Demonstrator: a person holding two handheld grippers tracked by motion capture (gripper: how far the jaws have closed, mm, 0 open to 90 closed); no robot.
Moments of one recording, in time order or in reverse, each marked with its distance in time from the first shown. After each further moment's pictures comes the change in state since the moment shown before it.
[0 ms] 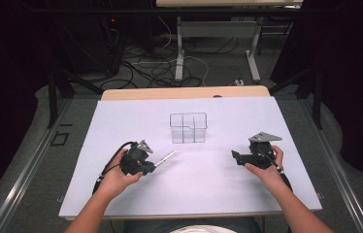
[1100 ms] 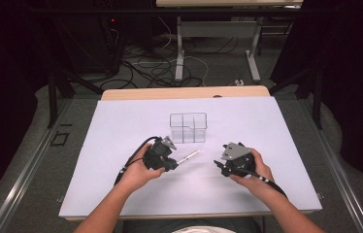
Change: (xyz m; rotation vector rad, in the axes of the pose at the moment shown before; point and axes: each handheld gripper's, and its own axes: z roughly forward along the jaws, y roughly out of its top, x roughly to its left) left arm -0.025 0.052 0.022 -0.011 -0.097 0.088; right arm 0.074 0.019 -0.007 -0.014 0.088 -0.608
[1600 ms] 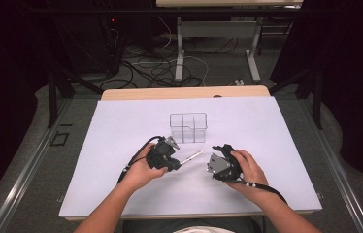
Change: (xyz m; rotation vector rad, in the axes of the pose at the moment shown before) left arm 0.000 0.006 0.007 0.010 -0.029 0.000; right arm 0.028 0.014 0.015 0.032 -0.055 -0.337
